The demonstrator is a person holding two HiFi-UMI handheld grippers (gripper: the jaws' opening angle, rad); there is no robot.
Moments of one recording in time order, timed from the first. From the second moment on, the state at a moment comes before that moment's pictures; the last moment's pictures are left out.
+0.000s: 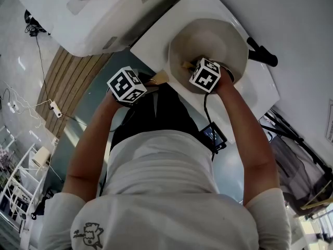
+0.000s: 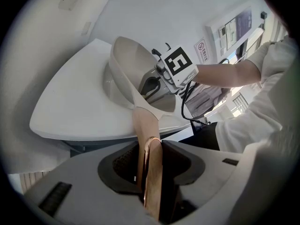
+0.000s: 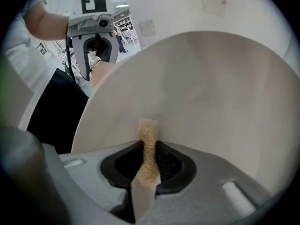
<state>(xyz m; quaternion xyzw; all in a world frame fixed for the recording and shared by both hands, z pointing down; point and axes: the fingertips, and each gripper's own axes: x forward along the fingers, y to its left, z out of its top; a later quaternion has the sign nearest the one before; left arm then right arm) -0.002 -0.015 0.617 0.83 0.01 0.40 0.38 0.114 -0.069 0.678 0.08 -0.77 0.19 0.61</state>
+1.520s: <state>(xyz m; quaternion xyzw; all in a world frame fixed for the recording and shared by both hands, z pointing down) 0.000 -0.038 0.515 0.89 0.00 0.37 0.26 0.129 -0.059 0.530 0.39 -0.76 0.40 0.32</state>
